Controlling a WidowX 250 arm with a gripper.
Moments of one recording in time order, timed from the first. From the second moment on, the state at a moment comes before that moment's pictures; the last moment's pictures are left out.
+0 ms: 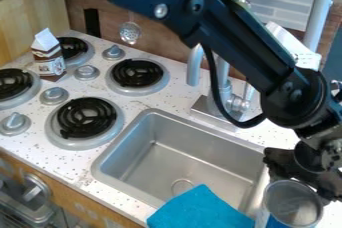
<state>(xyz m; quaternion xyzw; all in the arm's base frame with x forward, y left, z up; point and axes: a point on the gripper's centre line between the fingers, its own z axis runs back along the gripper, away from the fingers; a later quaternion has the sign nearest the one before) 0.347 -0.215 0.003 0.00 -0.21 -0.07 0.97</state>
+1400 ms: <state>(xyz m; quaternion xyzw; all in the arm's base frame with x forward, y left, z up) 0.369 -0.223 0.058 -0.04 -0.25 -0.04 0.97</state>
